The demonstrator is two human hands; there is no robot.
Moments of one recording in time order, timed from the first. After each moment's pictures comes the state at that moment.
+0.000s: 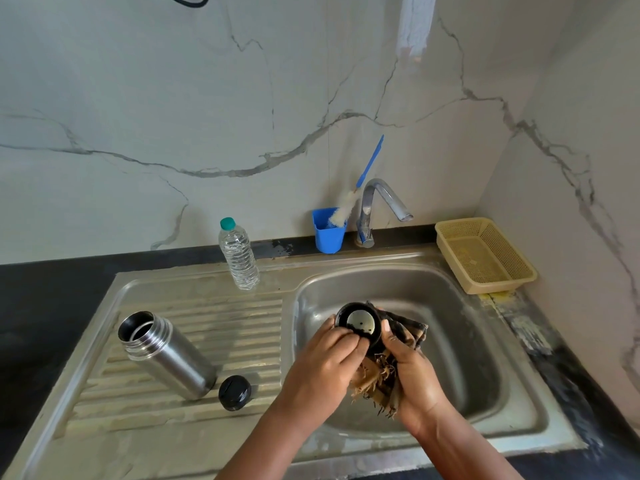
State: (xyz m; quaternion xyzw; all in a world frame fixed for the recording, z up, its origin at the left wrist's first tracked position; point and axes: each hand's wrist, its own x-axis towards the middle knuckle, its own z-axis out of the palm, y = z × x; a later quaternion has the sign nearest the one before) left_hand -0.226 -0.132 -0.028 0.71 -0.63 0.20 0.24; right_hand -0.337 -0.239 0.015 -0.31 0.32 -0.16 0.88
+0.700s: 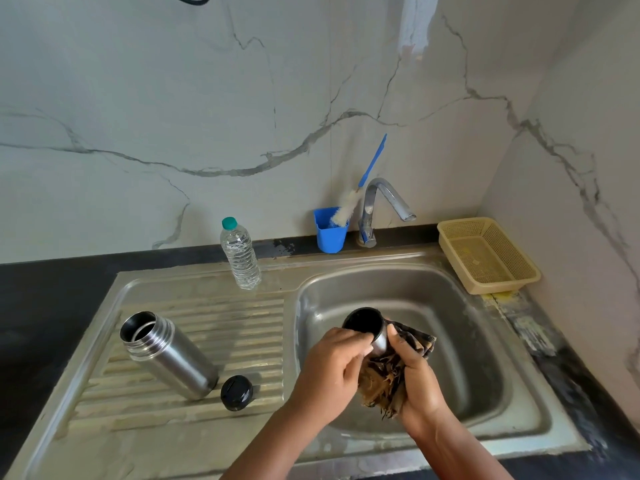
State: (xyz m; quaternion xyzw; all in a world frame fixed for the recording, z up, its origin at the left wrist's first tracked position) left_hand -0.234 -0.139 -0.024 0.75 -0.51 -0.02 0.43; right_hand -0.335 -0.242 -0.008 -0.31 0.38 -0.17 0.85
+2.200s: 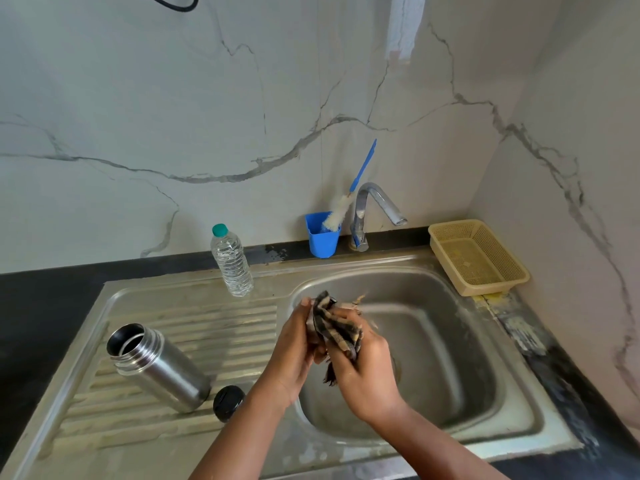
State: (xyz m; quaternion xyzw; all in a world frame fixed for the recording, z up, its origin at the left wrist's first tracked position) left_hand -0.196 -0.144 -0.006 0.57 -0.12 -0.39 0.72; right_hand -0.297 -0.221 0.001 -0.79 0.14 -0.32 0.51
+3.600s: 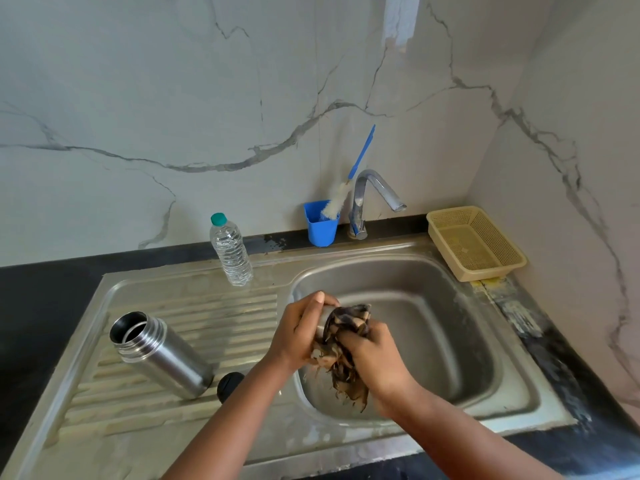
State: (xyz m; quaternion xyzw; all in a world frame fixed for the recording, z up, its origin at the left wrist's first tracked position) left_hand -0.181 -0.144 -0.023 0.67 -0.37 -0.20 0.61; right_hand -0.308 -0.216 0.018 -0.64 0.28 -0.15 0.69
